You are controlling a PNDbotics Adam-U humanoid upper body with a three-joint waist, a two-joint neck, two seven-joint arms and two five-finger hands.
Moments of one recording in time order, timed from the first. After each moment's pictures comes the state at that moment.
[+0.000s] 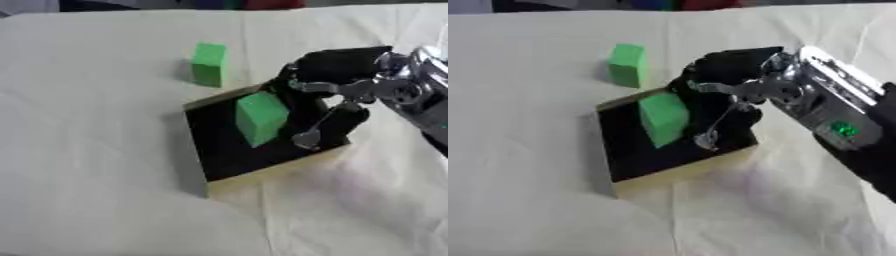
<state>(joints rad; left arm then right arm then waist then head) -0.42 0.44 0.12 -1.99 -0.40 -0.11 0.68 -0.83 -0.77 0.59 -1.84 0.59 0.01 0.75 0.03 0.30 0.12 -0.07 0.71</state>
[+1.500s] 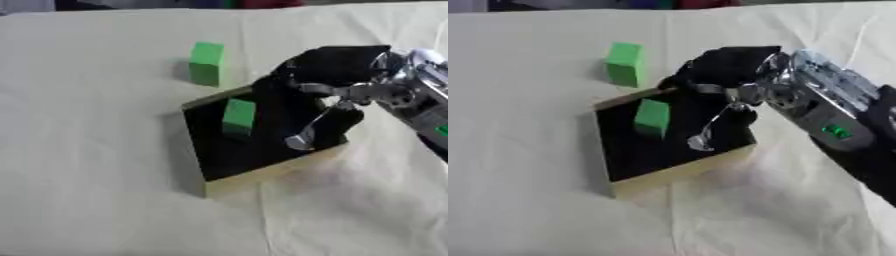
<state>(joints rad) -0.42 0.44 0.12 -1.99 -0.40 -0.11 0.68 -0.82 -0.76 0.55 -1.86 0.68 0.00 0.72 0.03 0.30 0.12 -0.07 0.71</state>
